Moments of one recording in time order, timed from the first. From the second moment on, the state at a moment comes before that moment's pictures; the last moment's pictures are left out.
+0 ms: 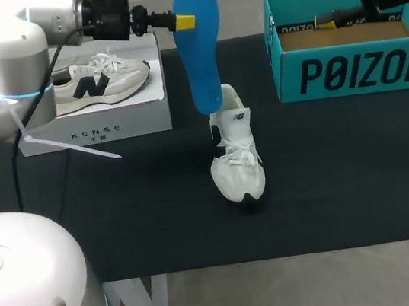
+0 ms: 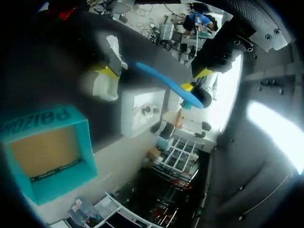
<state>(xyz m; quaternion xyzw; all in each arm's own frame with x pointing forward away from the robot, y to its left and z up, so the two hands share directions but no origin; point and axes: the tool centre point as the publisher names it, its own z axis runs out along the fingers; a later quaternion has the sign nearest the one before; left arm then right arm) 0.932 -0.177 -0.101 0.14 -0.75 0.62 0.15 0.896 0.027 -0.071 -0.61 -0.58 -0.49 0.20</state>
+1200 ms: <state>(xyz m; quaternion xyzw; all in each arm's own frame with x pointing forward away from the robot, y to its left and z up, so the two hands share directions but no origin) 0.946 -0.198 -0.103 0.43 -0.58 0.53 0.44 0.889 0.031 -0.026 -0.63 -0.68 -0.37 0.05</state>
